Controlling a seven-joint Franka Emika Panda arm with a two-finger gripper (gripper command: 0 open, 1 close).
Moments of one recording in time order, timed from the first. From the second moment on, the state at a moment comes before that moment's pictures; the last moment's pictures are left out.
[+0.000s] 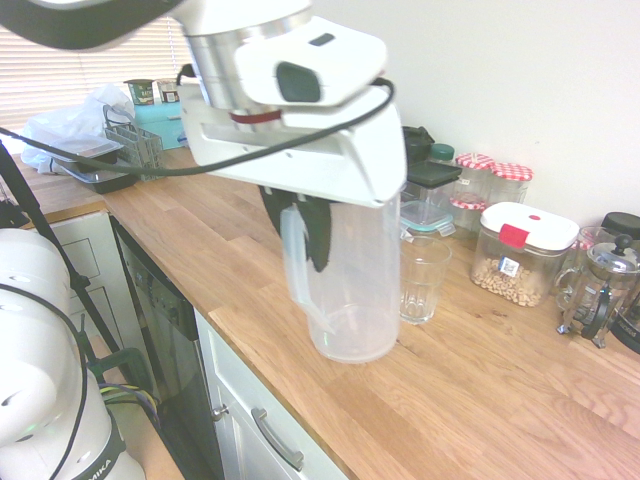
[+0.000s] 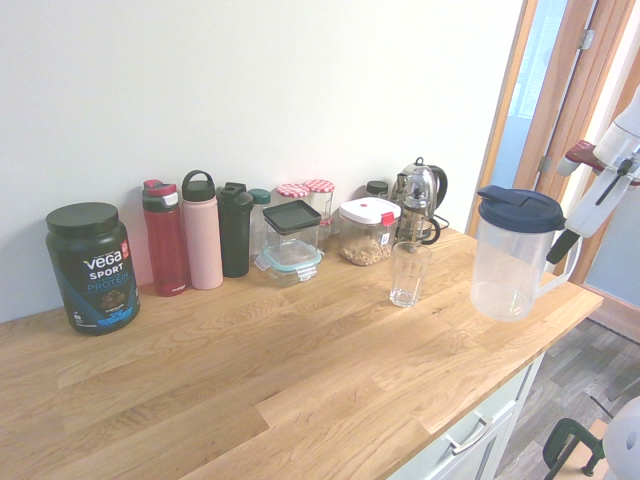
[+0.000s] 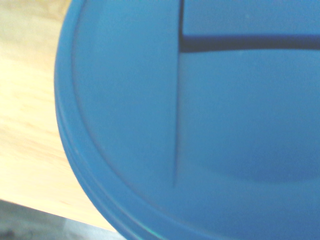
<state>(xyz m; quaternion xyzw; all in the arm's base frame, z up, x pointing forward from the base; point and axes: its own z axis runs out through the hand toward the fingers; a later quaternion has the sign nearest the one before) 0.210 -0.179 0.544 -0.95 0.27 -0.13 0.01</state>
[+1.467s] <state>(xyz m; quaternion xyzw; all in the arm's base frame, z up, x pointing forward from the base) 0.441 -0.186 0.543 -0.92 0.19 0.19 -0.27</state>
